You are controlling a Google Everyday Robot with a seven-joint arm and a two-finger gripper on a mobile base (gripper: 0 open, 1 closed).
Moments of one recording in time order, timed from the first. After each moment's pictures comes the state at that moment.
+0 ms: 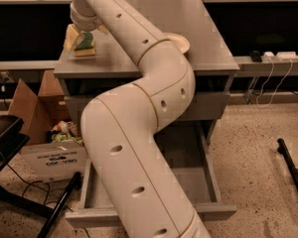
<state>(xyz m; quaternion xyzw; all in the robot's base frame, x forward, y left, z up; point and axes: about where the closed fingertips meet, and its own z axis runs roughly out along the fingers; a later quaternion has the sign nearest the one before) 0.818 0.205 0.848 -0.38 0.90 0.07 0.22</state>
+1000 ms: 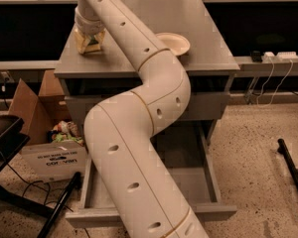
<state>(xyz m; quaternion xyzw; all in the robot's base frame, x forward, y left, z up) 0.826 0.199 0.830 -0.37 0.90 0.09 0.21</state>
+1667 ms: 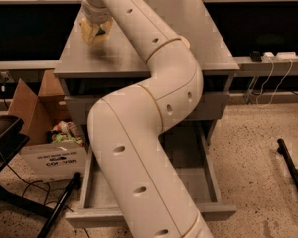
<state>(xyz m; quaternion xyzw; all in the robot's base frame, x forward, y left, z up) 0.821 0.161 0.873 -0.38 0.90 0.05 0.23</state>
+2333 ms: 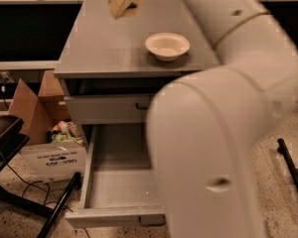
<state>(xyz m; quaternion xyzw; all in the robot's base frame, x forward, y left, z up) 0.775 0.052 0.977 -0.32 0.90 0.07 0.29</state>
